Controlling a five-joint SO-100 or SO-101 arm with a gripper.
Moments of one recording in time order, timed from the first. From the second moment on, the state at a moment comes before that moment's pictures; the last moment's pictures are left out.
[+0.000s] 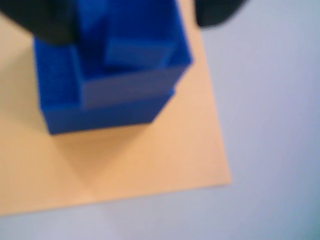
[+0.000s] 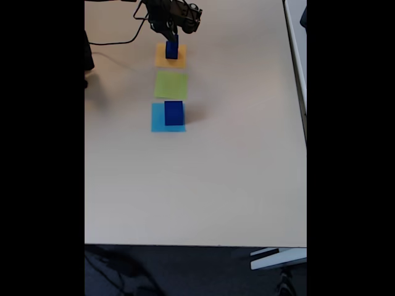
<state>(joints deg) -16.6 99.5 113.1 48.0 116.5</state>
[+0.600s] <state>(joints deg) -12.8 98.5 99.1 50.8 107.5</state>
